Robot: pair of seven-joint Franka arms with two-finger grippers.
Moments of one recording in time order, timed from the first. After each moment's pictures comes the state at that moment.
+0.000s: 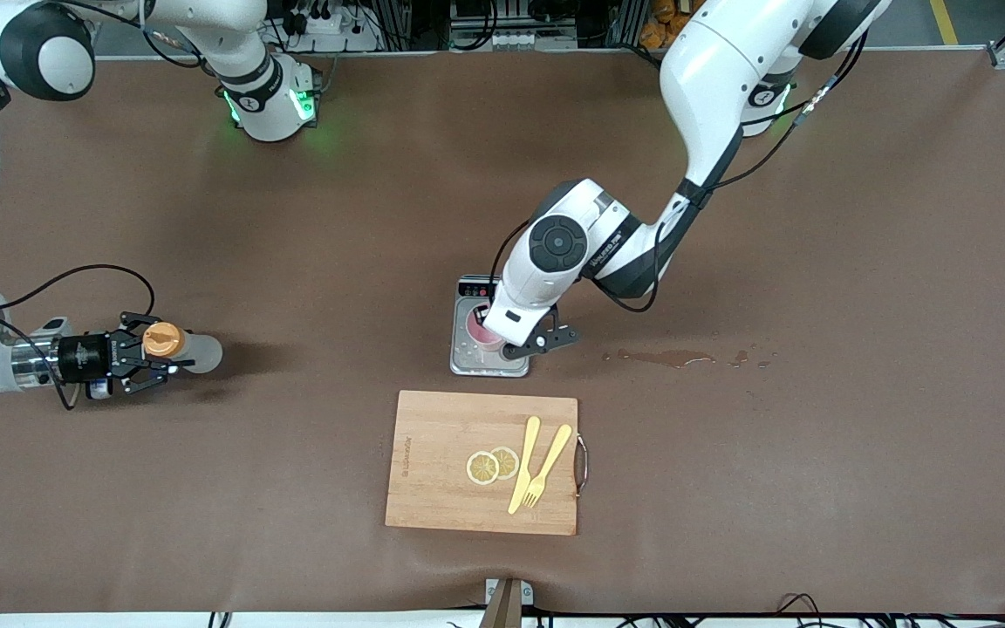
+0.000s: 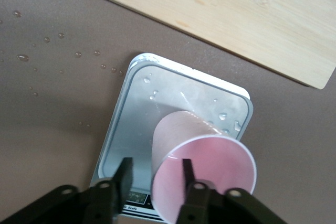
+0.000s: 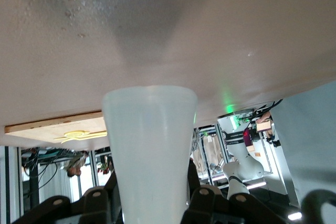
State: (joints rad) left arm -0.56 0.74 -0.24 -1.43 -0.04 2.25 -1.01; right arm -0.43 0.86 0.04 -1.38 0.86 1.36 0.92
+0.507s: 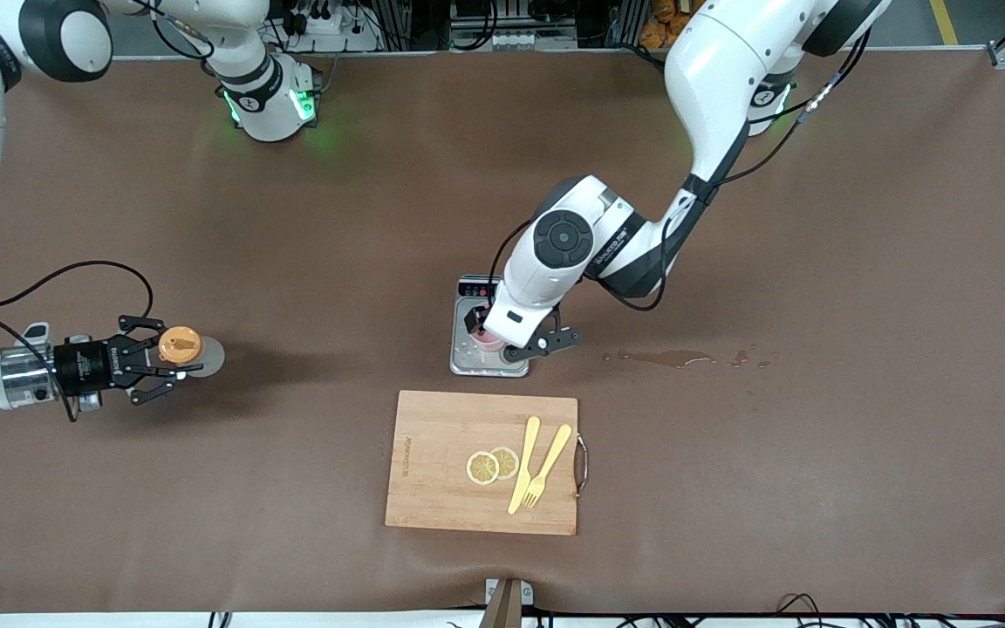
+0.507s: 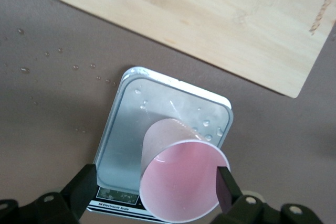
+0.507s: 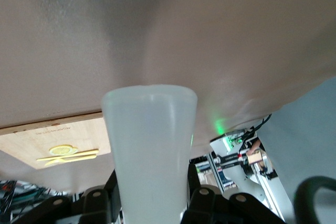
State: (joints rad) left arm -0.55 0.72 -0.24 -1.41 -0.04 2.25 -1.01; right arm -0.29 0.76 0.04 -1.30 0.76 1.37 1.15
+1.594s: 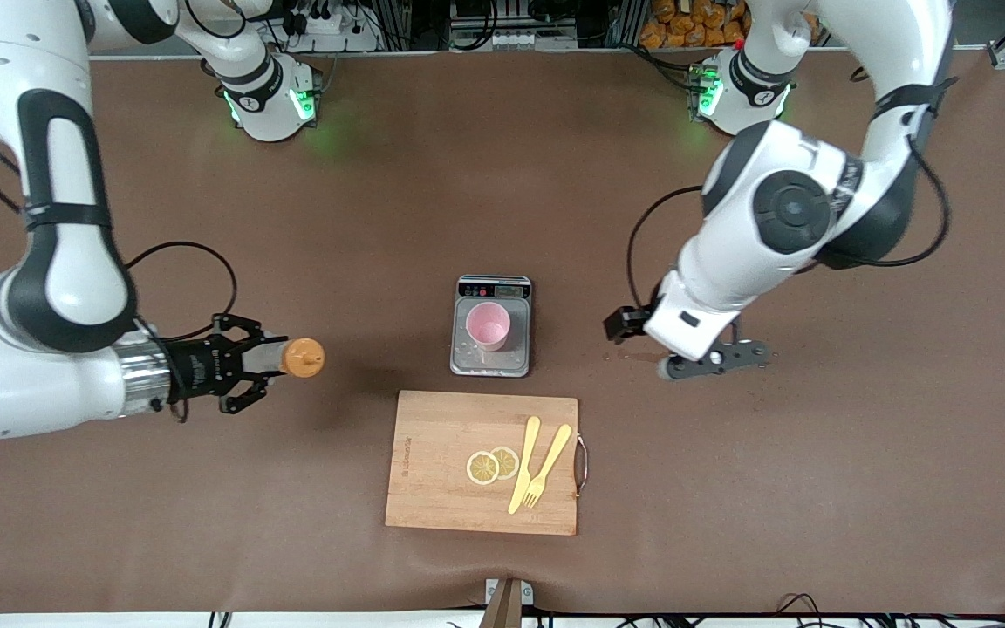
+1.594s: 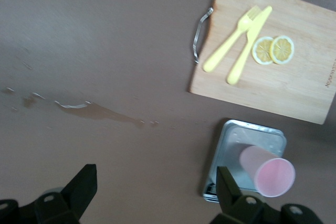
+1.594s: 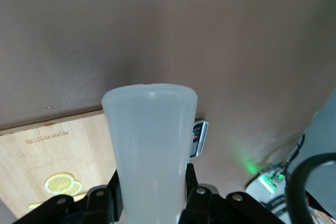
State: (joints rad) left arm -0.24 0.40 -0.23 -1.45 -0.03 1.90 -0.62; right arm 0.07 0.67 0.04 -1.20 0.55 1.53 1.69
